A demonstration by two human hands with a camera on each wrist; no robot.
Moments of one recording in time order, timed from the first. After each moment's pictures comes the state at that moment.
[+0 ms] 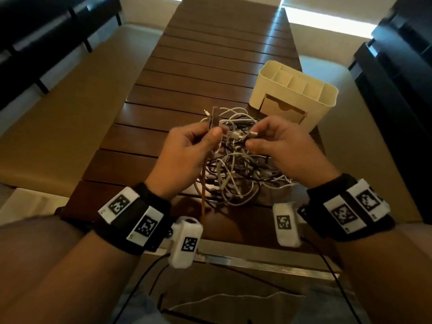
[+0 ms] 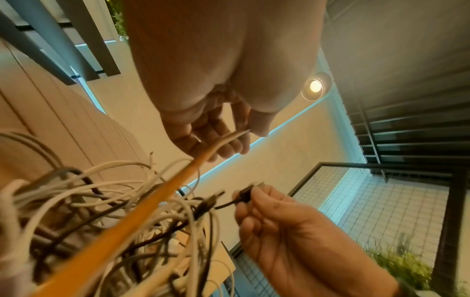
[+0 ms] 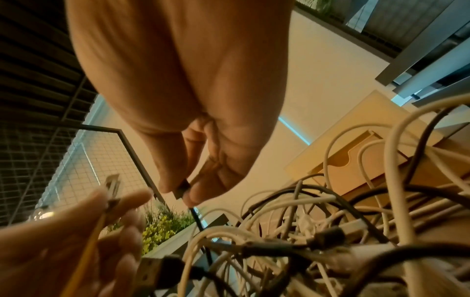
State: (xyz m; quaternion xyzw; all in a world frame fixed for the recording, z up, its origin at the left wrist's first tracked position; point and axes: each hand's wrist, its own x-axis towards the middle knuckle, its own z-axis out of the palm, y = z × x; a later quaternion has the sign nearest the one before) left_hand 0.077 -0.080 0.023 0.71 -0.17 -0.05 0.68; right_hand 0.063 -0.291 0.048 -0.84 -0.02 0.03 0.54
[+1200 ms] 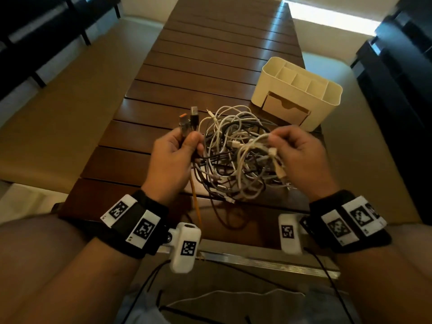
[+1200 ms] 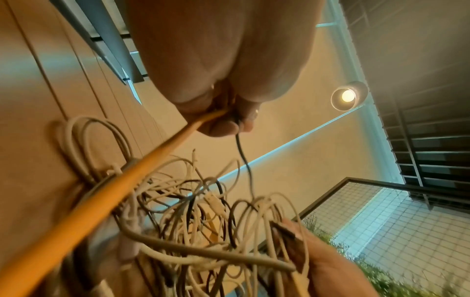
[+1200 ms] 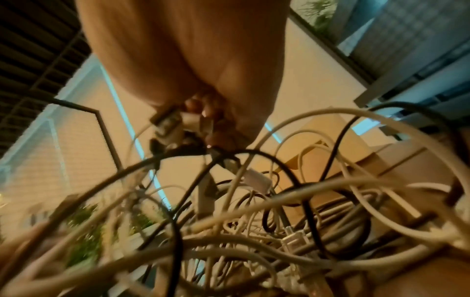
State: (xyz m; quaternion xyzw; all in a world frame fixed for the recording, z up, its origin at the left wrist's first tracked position) left_hand 0.083 -0.072 -0.011 0.69 -0.05 -0.01 0.72; right_hand 0.053 -0.307 0.018 -0.85 0.04 -0.11 0.52
